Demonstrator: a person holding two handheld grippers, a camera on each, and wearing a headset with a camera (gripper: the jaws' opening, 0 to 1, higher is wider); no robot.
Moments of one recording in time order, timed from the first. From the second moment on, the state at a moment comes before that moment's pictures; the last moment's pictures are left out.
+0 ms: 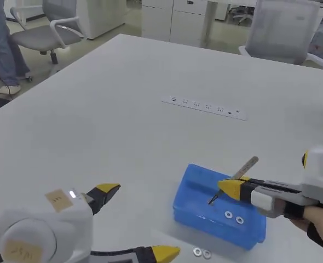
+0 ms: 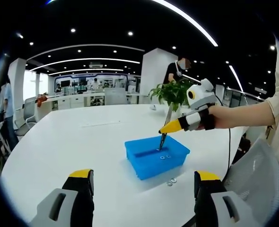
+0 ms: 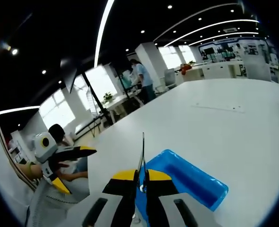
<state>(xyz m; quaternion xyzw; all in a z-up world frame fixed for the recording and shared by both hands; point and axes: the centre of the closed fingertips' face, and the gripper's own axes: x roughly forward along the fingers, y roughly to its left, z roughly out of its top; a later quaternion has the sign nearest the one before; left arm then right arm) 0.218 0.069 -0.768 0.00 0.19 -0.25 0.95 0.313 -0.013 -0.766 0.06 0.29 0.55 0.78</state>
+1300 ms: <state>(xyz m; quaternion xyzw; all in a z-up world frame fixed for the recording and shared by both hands) 0.217 0.068 -0.772 0.01 0.19 -0.25 0.95 0.326 -0.006 -0.831 -0.14 0.27 0.54 0.78</state>
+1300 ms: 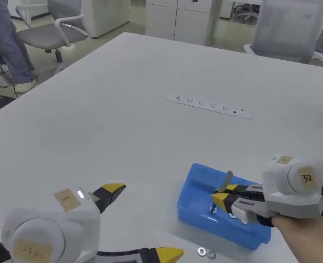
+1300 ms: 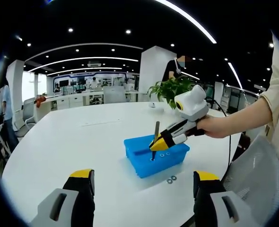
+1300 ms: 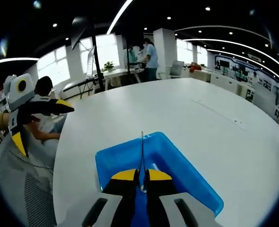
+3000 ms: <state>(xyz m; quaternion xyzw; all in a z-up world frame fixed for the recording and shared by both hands) 0.217 0.068 -0.770 0.01 0.19 -0.25 0.95 0.258 -0.002 -0.781 -0.01 0.24 0.58 0.78</state>
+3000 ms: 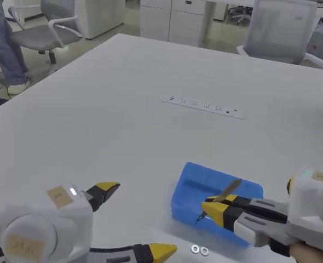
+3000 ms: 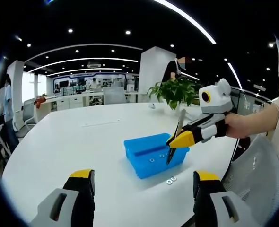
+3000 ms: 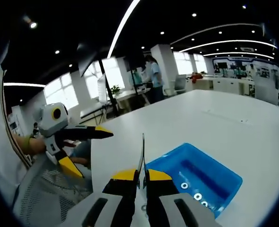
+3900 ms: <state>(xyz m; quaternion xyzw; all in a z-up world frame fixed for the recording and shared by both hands) 0.218 0.070 -0.772 0.01 0.19 -0.25 0.95 0.249 -0.009 -0.831 -0.03 0.31 0.56 0.76</state>
